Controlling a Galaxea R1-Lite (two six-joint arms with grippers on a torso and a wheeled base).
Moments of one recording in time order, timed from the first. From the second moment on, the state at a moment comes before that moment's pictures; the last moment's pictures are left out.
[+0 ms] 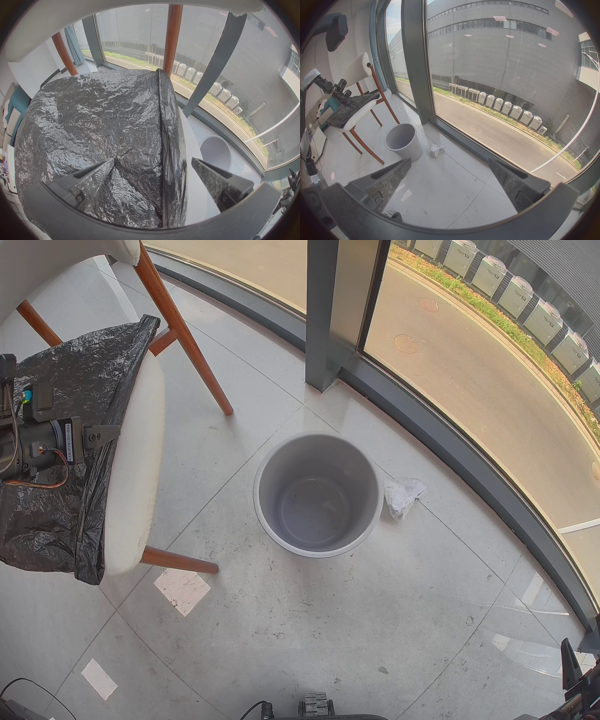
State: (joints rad) left arm -0.03 1.41 -1.15 0.03 -0.07 0.02; right arm 0.00 0.02 -0.02 0.00 0.00 0.00
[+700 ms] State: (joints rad) left arm -0.04 1.44 -1.15 0.03 0.01 0.06; right arm 0.00 0.02 -0.02 0.00 0.00 0.00
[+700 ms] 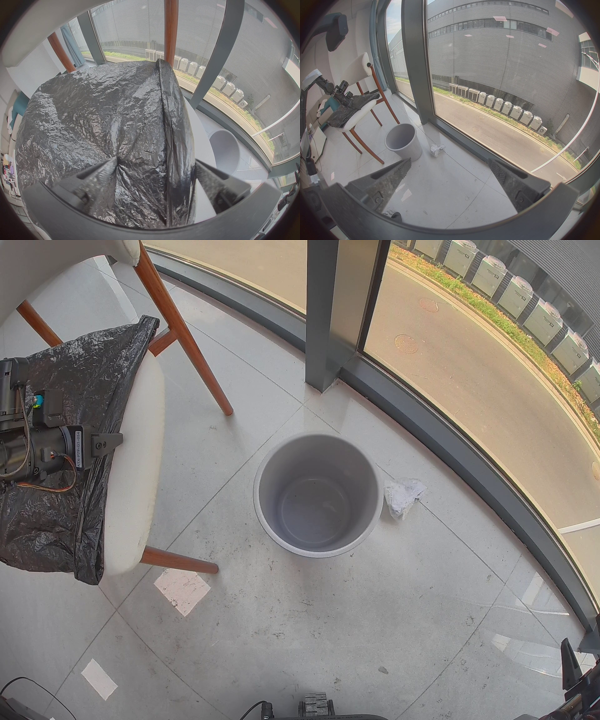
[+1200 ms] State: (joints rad) left arm -0.03 1.41 -1.14 0.05 0.02 0.04; right arm 0.00 0.02 -0.02 0.00 0.00 0.00
